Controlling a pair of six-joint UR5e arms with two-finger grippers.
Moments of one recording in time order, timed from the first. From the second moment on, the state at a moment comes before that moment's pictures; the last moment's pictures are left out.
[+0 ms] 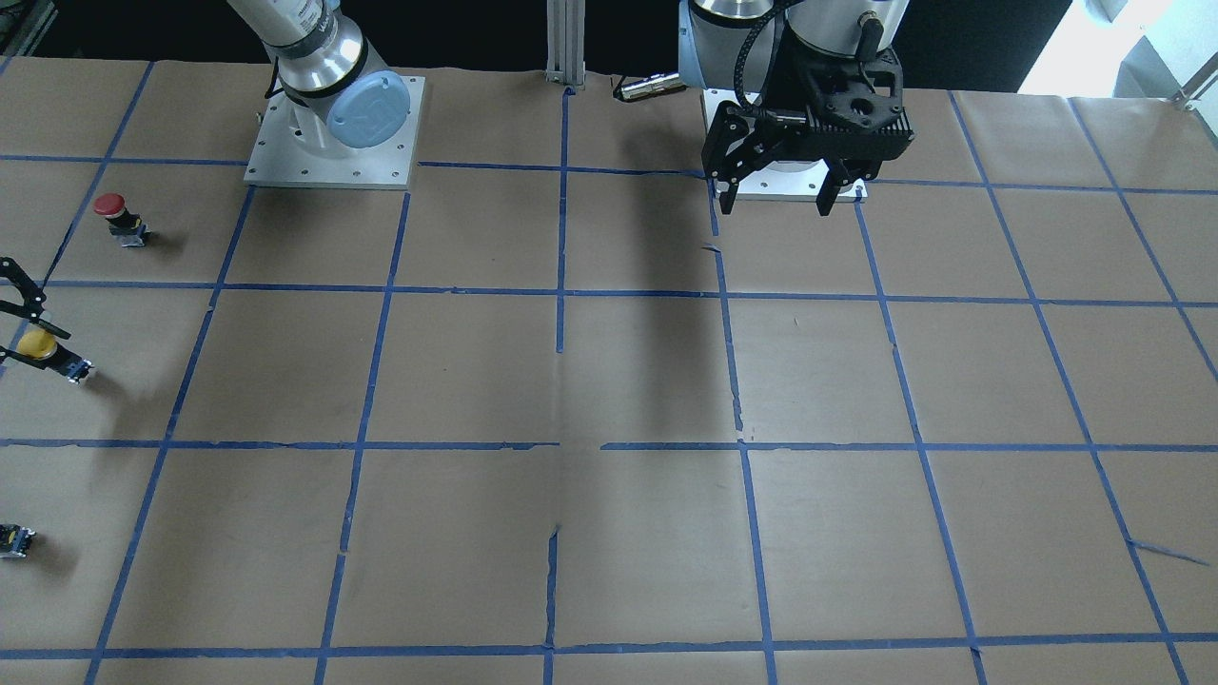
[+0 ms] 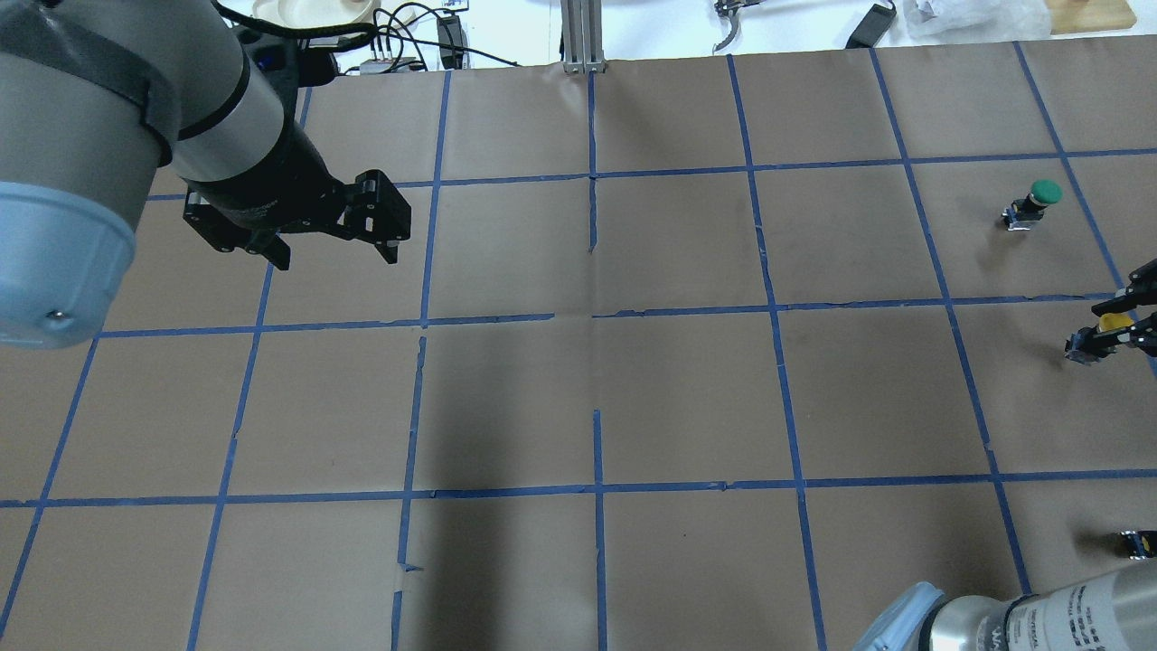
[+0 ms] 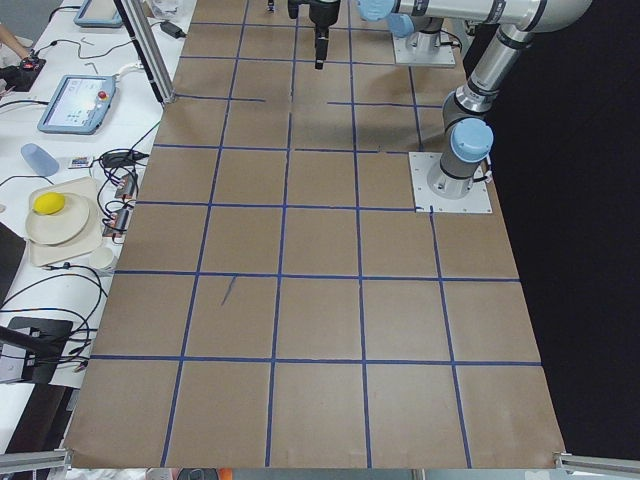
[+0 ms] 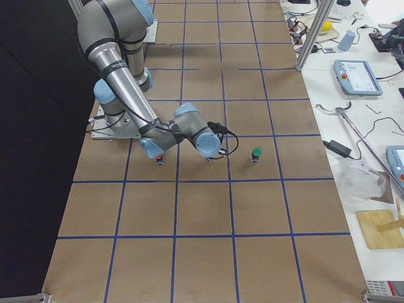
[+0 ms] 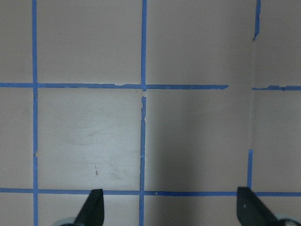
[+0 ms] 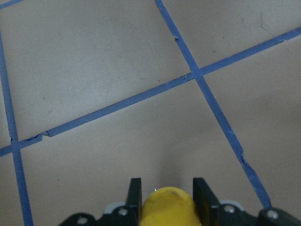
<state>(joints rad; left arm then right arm) -1.66 -1.45 -1.68 -1.49 1.56 -0.11 0.67 -1.25 1.82 -1.79 -1.20 -2.16</state>
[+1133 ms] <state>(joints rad) -1.65 -1.45 -1.68 -1.44 1.55 -0.07 0.68 -1.29 1.80 -1.76 -1.20 -2.01</state>
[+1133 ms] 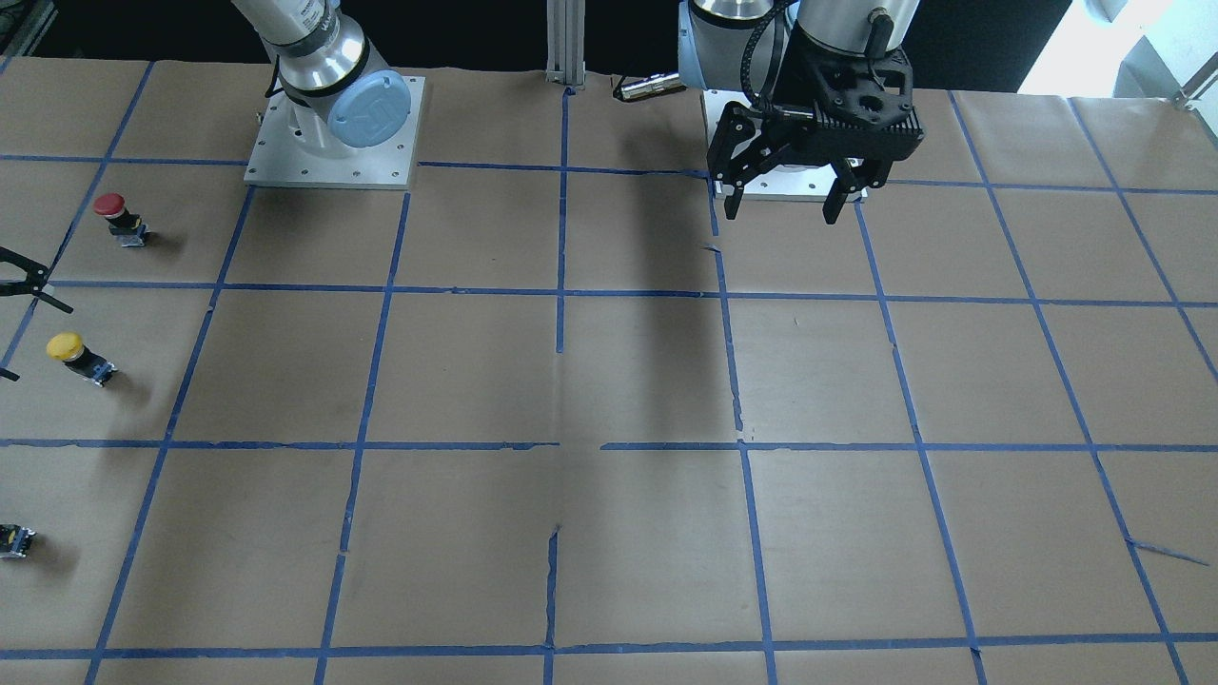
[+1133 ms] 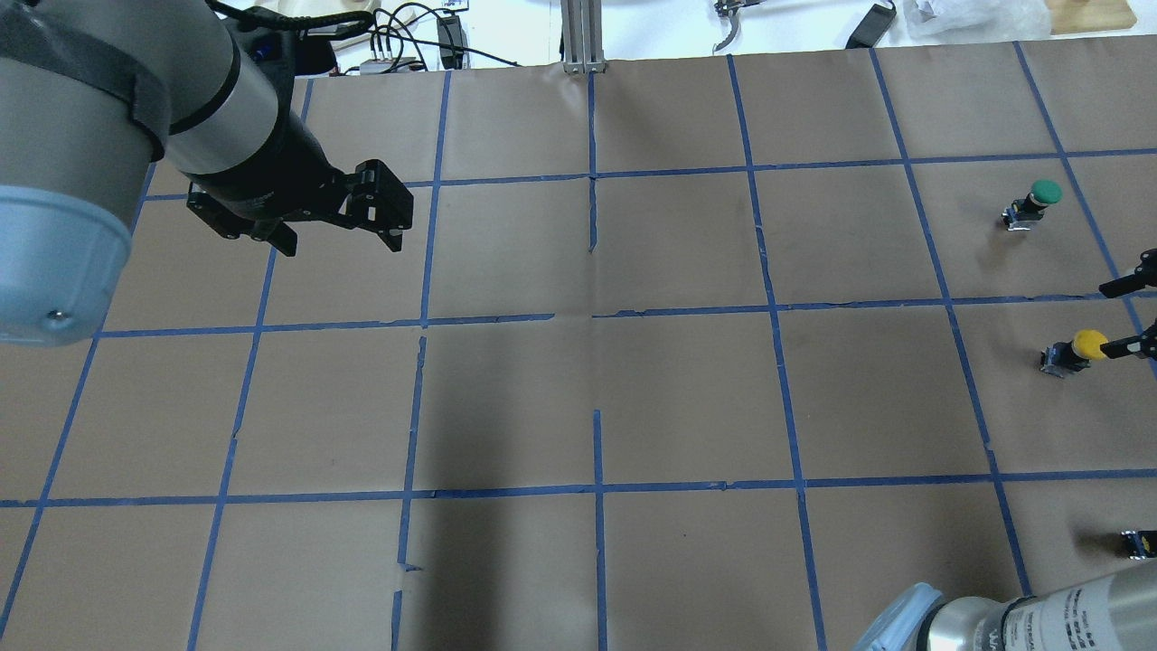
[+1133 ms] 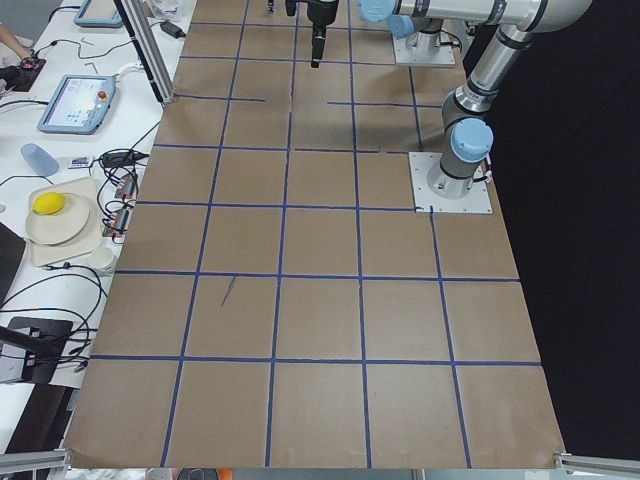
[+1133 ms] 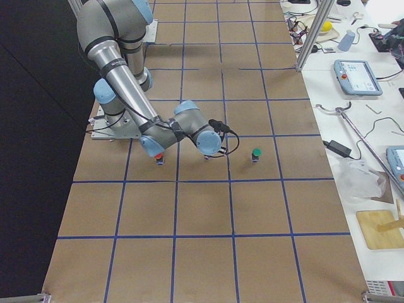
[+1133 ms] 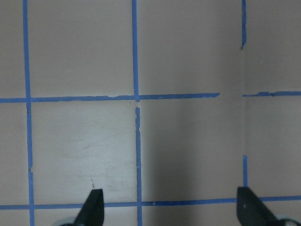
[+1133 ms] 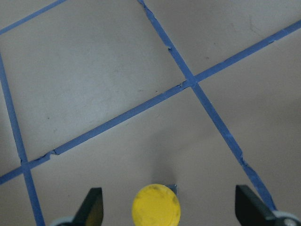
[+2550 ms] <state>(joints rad) -1.65 -1.45 -1.68 -1.44 1.56 -0.07 1.33 -1.70 1.69 -1.44 -1.49 -0.12</state>
